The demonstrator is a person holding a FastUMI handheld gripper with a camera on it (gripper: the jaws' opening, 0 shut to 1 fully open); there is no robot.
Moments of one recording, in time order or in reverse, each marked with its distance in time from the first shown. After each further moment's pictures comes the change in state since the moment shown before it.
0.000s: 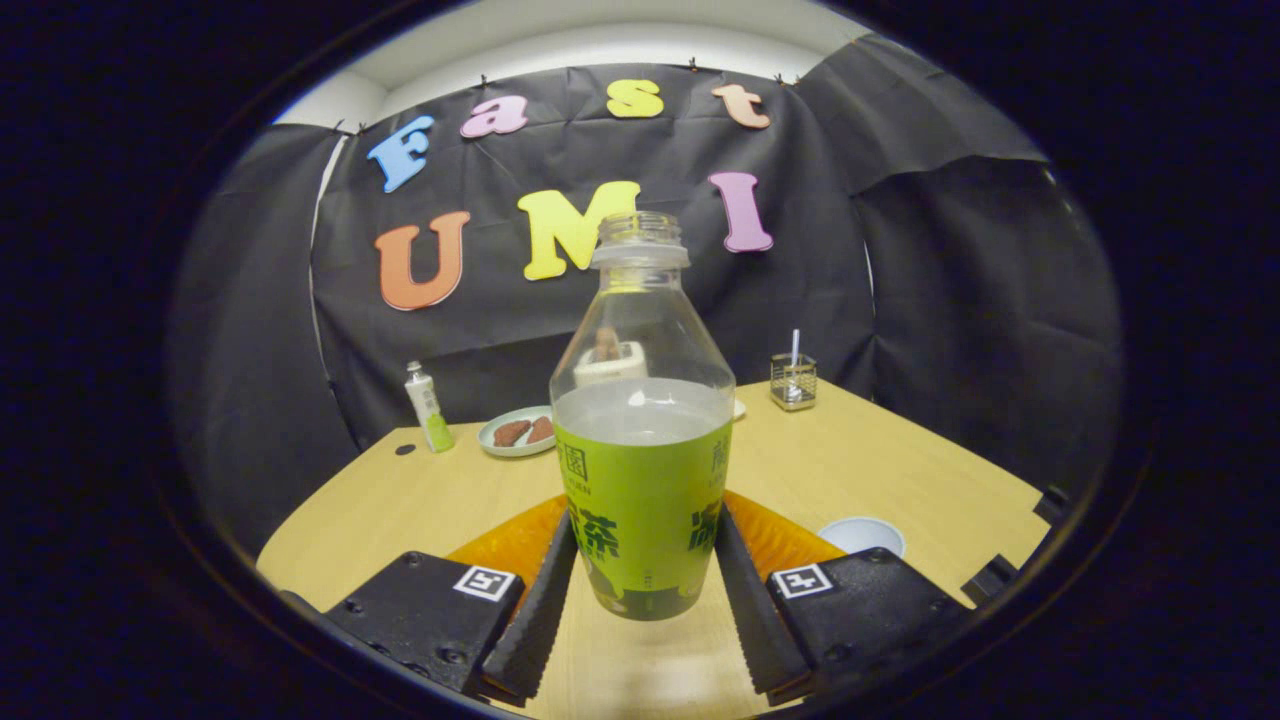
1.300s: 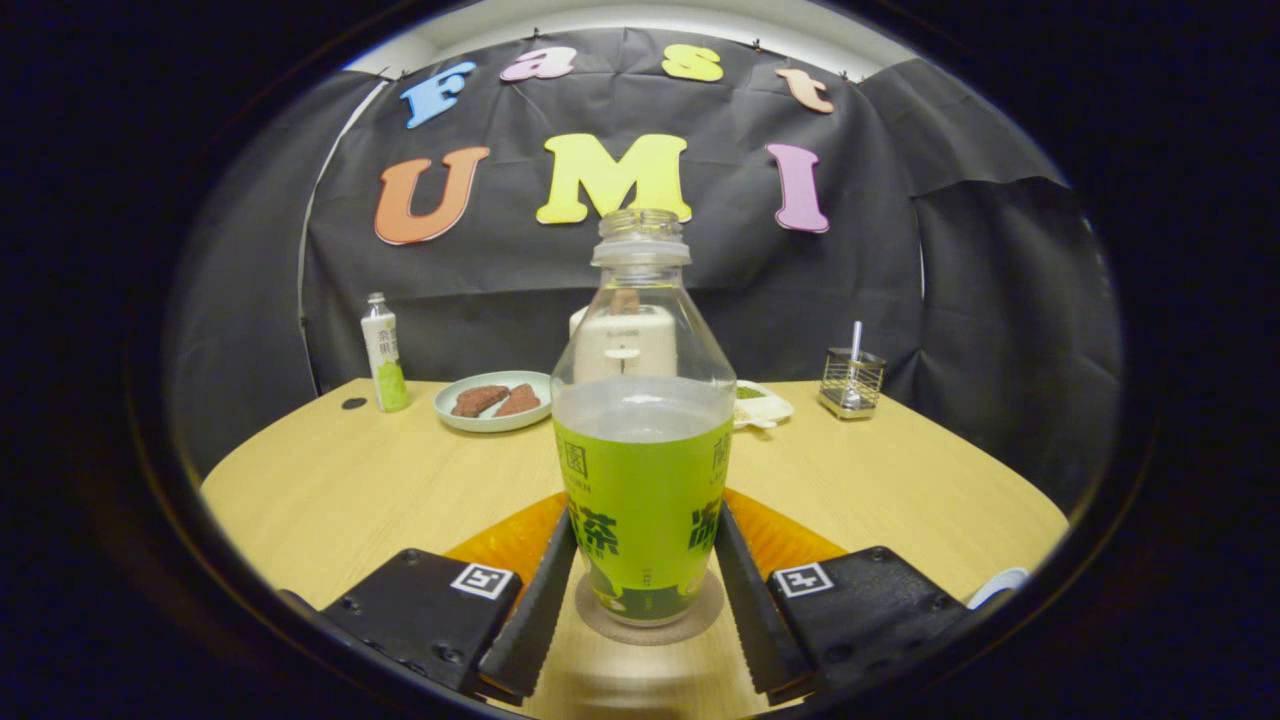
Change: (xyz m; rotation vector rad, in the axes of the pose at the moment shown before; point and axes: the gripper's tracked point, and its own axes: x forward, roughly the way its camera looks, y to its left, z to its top) arm 0.148 0.011 -0.045 -0.139 0.067 0.013
